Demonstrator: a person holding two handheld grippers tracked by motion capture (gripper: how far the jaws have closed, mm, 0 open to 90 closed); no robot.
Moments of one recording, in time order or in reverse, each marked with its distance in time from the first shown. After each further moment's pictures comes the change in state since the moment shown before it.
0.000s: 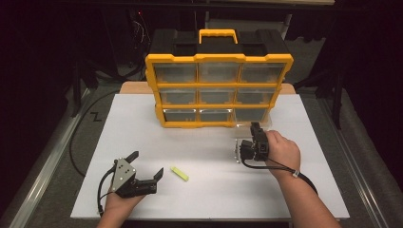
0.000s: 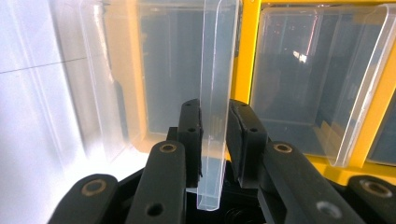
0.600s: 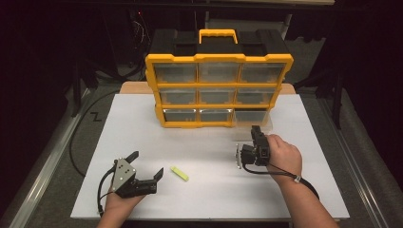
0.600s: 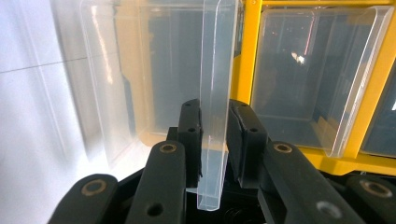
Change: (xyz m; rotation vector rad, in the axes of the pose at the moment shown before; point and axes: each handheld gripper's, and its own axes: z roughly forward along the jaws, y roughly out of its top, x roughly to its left) left arm 0.000 0.000 0.000 0.002 0.000 -0.003; right arm 0.006 -0.002 -0.011 -0.011 -0.014 -0.002
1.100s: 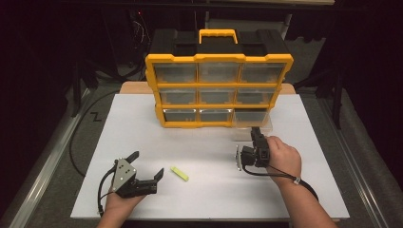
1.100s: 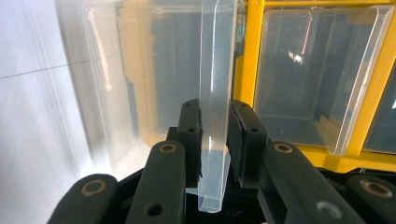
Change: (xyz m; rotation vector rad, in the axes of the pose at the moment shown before) left arm -0.001 0.000 0.001 0.001 -0.005 0.003; right arm 0.005 0.000 -0.001 -0.001 -0.005 0.014
